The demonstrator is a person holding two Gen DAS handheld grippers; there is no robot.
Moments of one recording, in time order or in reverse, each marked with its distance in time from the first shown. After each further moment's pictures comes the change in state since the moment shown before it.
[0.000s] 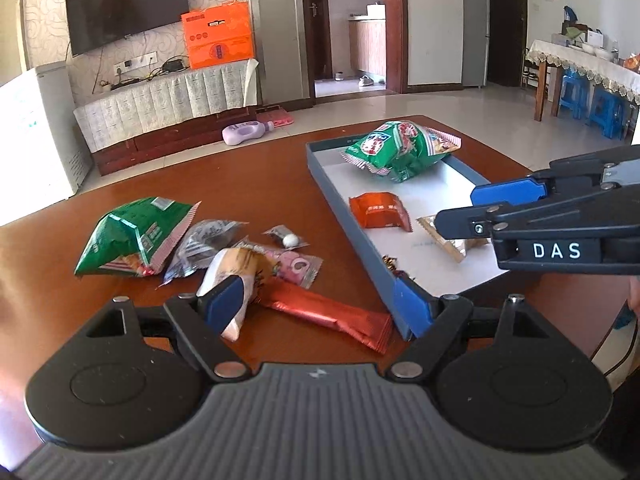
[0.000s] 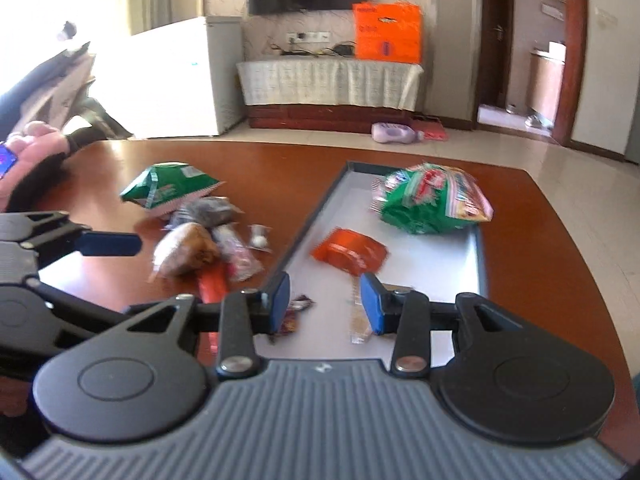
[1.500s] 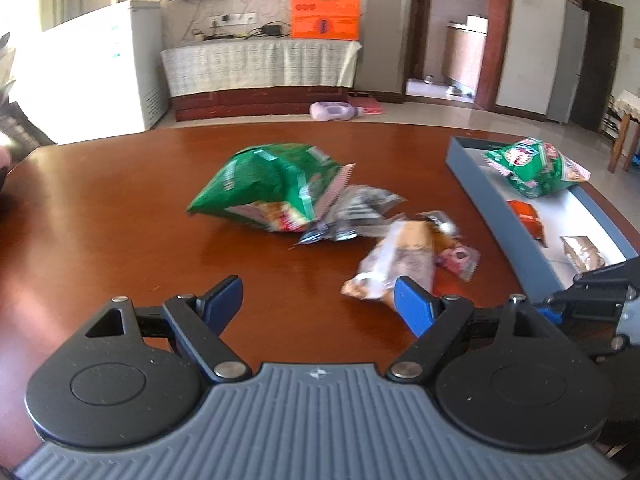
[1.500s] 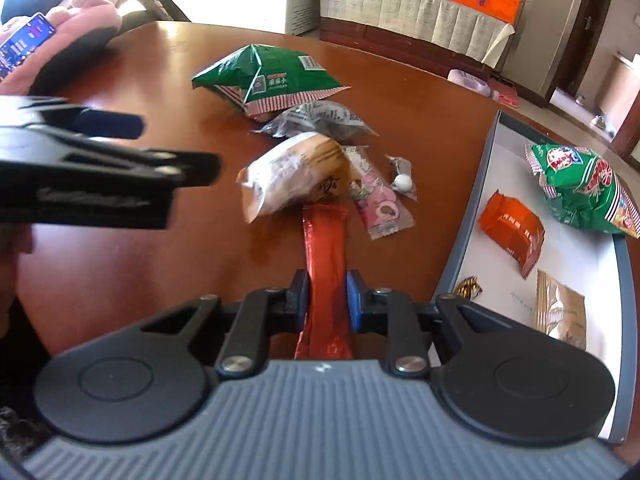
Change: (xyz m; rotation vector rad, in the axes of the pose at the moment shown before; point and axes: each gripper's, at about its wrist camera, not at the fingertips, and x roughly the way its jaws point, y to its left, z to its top) left arm 0.014 0.099 -0.023 -0.235 0.035 0.167; right arm 0.076 0.095 -0.009 -0.212 0.268 0.082
